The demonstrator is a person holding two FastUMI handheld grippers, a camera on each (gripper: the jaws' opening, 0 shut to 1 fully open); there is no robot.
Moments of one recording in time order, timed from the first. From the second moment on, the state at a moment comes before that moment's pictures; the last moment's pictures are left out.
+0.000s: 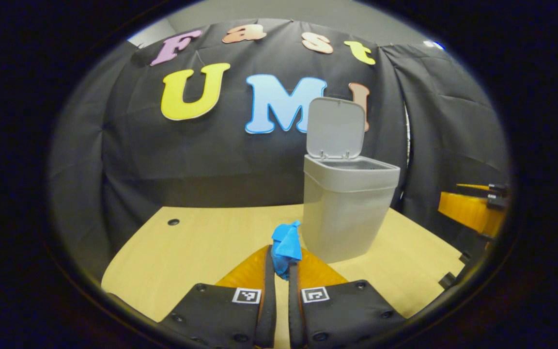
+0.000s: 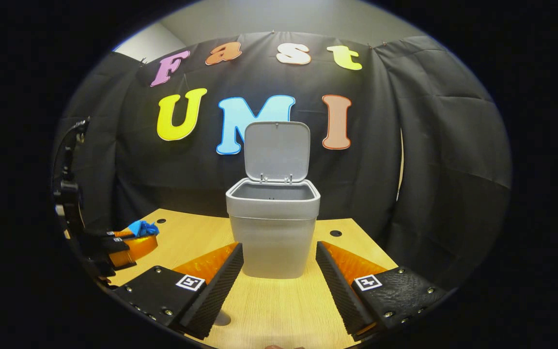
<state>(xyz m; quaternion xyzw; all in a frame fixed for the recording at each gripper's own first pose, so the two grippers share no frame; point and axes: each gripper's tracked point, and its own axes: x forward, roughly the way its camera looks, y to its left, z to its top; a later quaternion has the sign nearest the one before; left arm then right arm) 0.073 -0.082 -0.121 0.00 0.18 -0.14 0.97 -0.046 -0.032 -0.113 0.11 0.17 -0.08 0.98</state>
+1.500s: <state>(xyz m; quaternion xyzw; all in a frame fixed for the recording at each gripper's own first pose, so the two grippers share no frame) 0.214 -0.244 -0.060 -0.01 0.10 -0.23 0.97 -0.066 -0.099 -0.130 0.09 0.21 -0.20 0.95</state>
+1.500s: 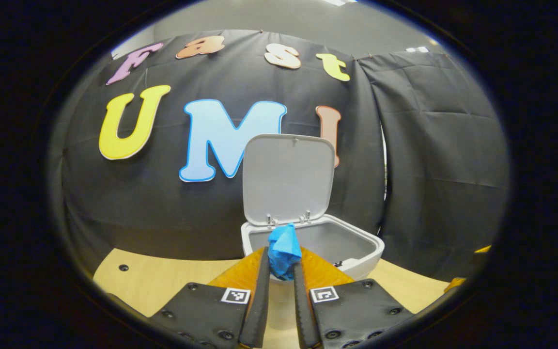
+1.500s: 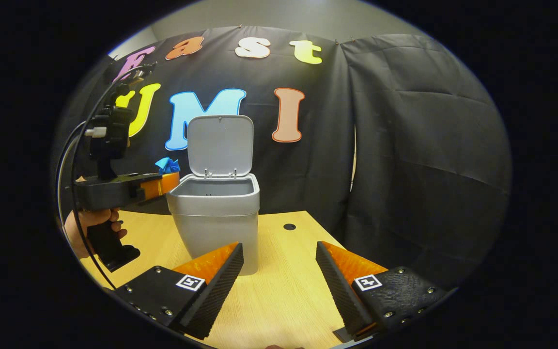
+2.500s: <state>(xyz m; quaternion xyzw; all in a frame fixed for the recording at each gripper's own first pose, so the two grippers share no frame) 0.221 -0.261 -0.068 -0.01 0.11 -0.27 0.96 -0.078 -0.090 -0.130 0.09 0.21 -0.23 0.95</state>
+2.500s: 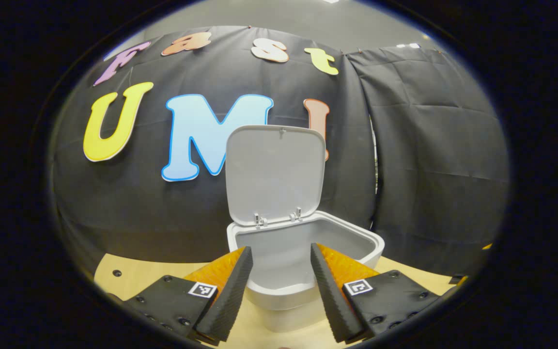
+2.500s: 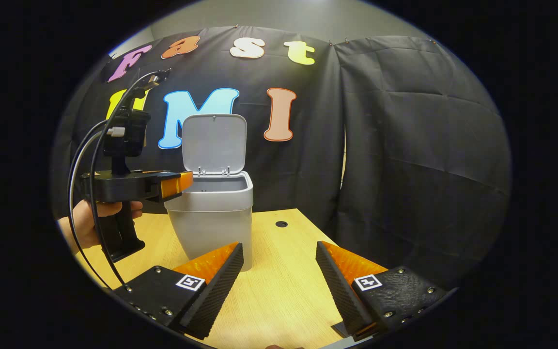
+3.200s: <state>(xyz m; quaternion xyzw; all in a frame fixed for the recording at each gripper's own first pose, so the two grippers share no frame) 0.161 -0.191 -0.048 -0.02 0.09 -0.21 0.97 -0.062 -0.041 -0.121 0.11 0.18 -0.13 0.97</state>
